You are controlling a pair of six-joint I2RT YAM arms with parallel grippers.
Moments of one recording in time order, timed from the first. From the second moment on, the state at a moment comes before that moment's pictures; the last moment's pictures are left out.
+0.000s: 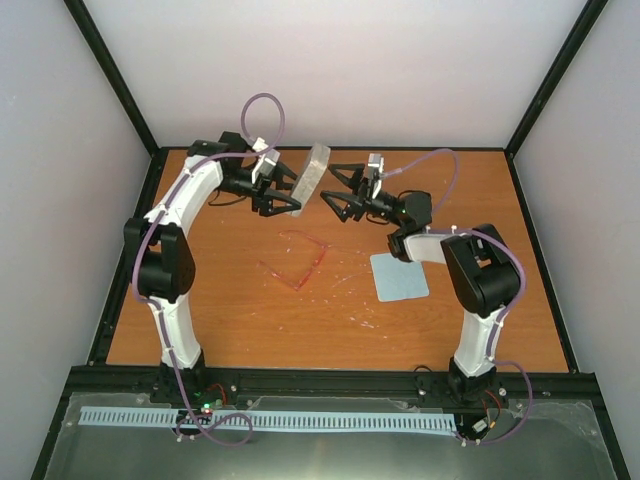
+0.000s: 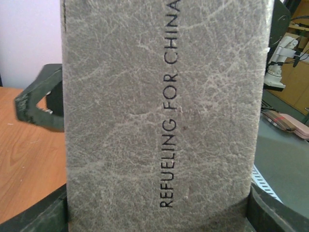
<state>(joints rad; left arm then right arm) -0.20 1.96 1.81 -1.30 1.47 1.25 0.42 1.87 0.93 1.45 -0.84 0.56</state>
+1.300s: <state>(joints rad) -0.26 2.06 1.91 -1.26 1.48 1.12 0.42 1.92 1.07 1.48 -0.99 0.81</state>
